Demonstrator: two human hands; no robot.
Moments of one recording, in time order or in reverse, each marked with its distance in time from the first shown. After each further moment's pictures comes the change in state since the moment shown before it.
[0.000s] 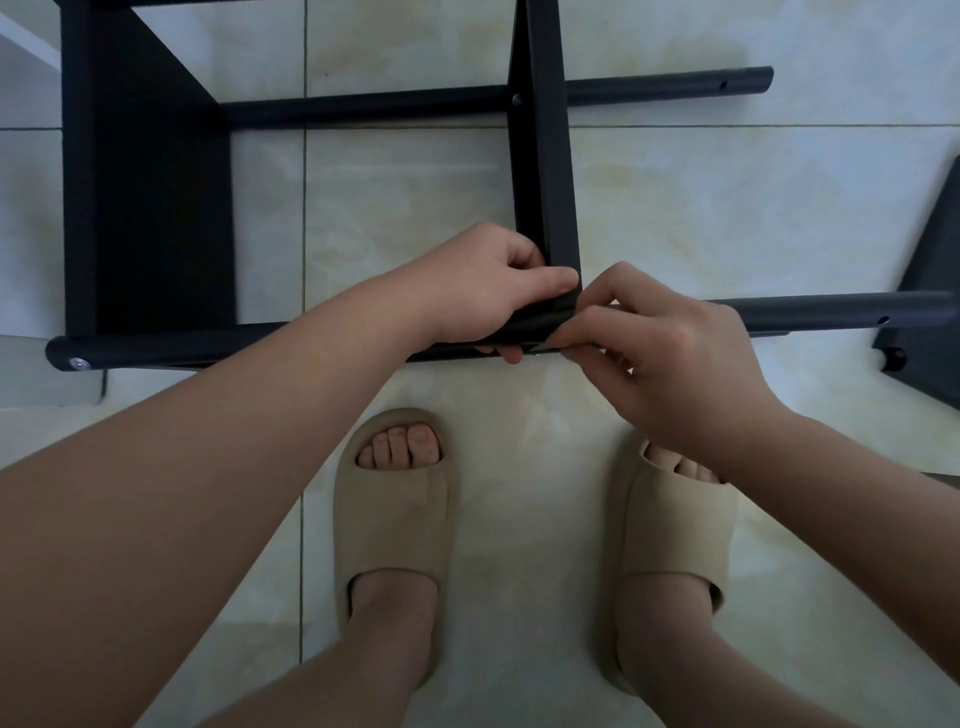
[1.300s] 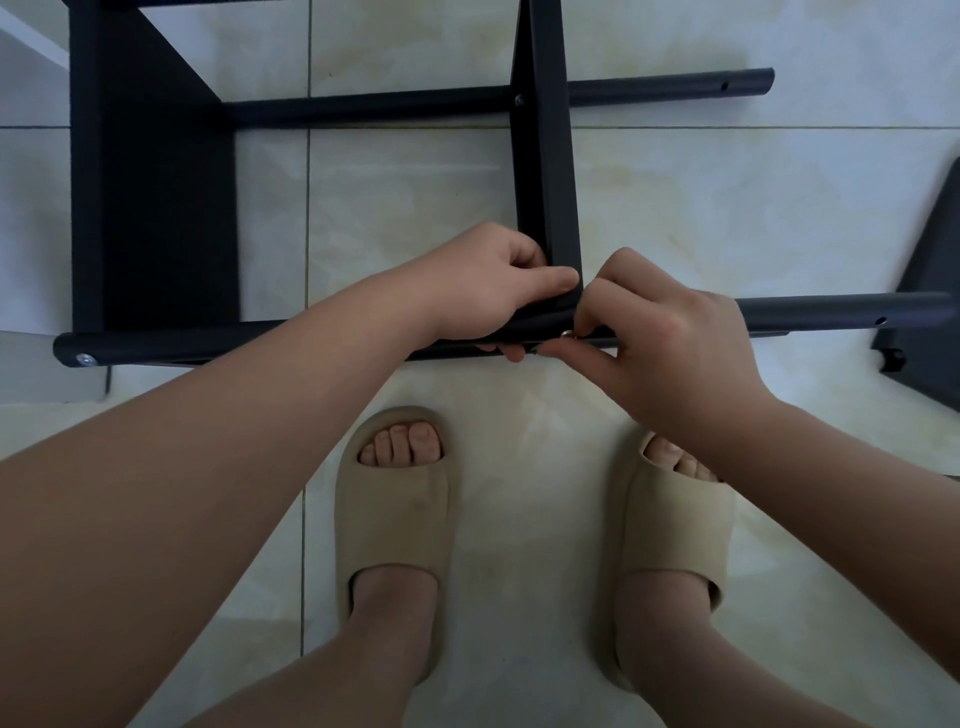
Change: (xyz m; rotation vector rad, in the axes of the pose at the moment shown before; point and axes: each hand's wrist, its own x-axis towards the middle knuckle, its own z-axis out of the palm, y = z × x) left_hand -0.001 0.000 0.000 -0.018 -0.017 -0.003; right_hand 0.008 -0.003 0.003 -0.070 0.087 -0.013
